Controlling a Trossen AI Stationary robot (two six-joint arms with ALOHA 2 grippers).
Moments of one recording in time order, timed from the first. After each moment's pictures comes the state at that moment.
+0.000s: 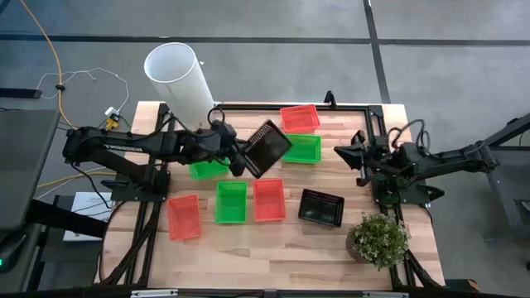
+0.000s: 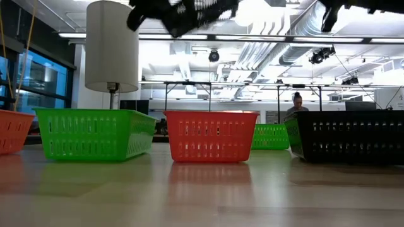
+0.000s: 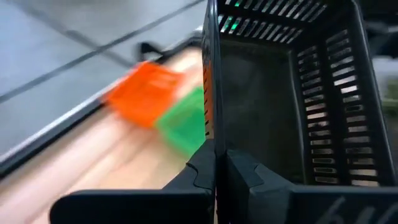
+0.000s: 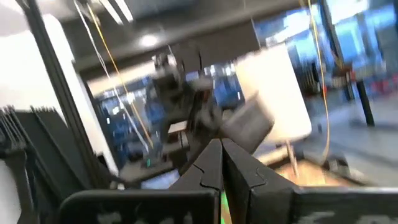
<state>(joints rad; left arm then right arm) 0.09 1.23 1.07 -0.33 -0.41 -0.39 0.13 0.48 0.31 0.52 0.29 0.22</state>
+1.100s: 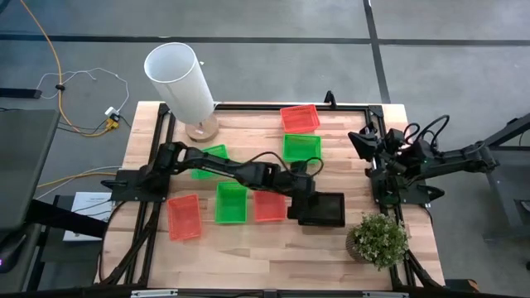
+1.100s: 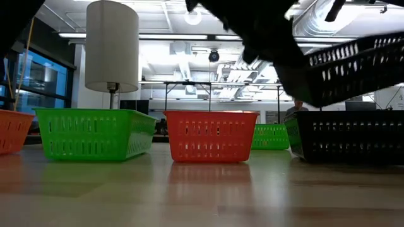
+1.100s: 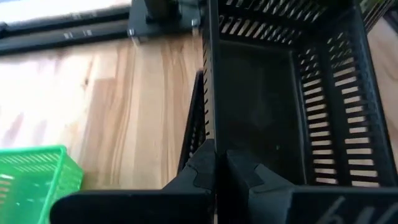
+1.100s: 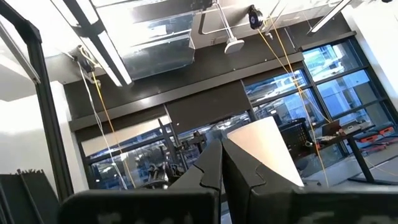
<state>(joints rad) -0.01 2.15 1.75 -0.28 -0.10 0.06 0.13 0.48 0.31 0.74 0.37 0.15</state>
